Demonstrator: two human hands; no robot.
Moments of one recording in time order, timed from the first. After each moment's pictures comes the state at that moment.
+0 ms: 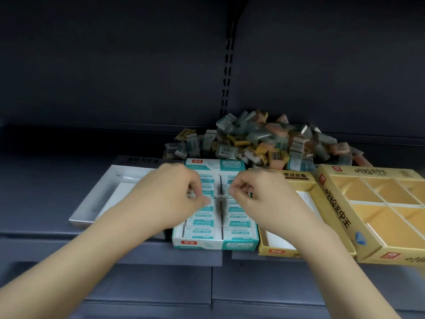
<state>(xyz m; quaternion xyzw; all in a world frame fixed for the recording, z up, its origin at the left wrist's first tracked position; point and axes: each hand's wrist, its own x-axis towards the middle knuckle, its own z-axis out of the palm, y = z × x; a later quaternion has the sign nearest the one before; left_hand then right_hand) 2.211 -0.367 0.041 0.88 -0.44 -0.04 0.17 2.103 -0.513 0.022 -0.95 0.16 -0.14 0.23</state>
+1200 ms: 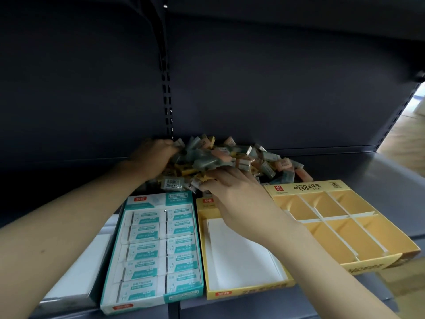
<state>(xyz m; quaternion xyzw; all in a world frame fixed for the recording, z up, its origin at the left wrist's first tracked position) 2.328 -0.518 0.031 0.79 -0.59 0.15 0.05 2.097 -0.583 0.022 -0.96 0.07 -0.26 -0.04</state>
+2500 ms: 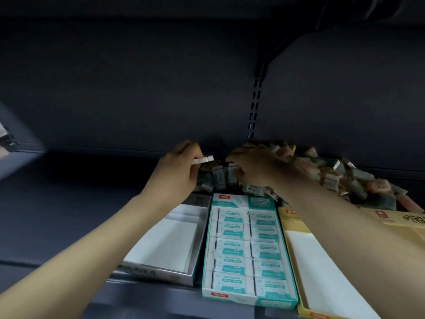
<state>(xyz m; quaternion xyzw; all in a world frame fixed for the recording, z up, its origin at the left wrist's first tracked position) 2.312 -0.382 0.040 0.81 -0.45 0.22 0.30 2.261 -0.579 0.046 -0.99 0.03 -0.05 -0.11</state>
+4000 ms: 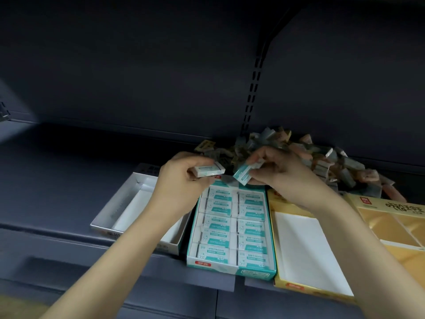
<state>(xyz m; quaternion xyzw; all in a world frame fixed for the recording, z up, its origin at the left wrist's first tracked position) 2.248 -0.386 0.016 0.75 -0.29 -0.01 0.59 2.156 -0.561 0.045 -0.84 0.09 -0.12 0.51</state>
